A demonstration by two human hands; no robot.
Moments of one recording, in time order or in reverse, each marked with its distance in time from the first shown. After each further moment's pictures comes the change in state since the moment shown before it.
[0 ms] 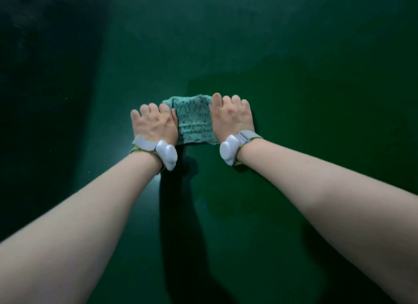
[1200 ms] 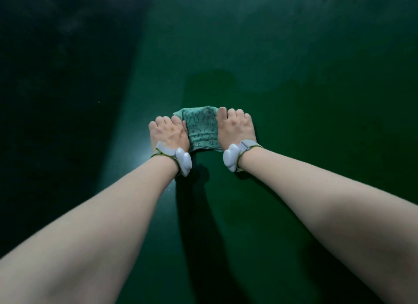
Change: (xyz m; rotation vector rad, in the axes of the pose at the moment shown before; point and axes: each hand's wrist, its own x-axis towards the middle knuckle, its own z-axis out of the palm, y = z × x) left_hand -0.004 -0.023 -0.016 0.048 -0.241 -0.072; right_hand 0.019 -0.032 -0.005 0.011 -0.124 -0.088
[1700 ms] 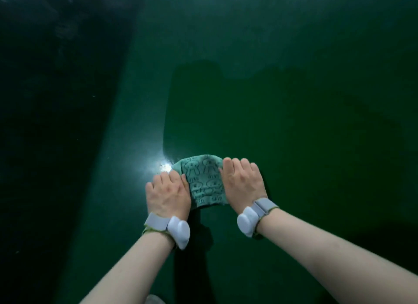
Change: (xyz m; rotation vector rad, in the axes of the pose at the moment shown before) left_hand -0.192 0.024 0.020 -0.115 -0.015 -0.007; right_hand -0.190 0.014 0.011 0.133 0.126 -0.028
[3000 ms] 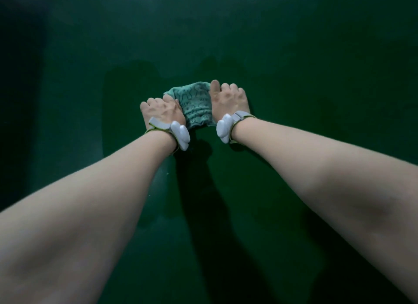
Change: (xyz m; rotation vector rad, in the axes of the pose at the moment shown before) left_hand 0.192 0.150 -0.055 0.112 0.102 0.180; right_hand 0.142 0.148 -0.018 -0.222 -0.109 0.282
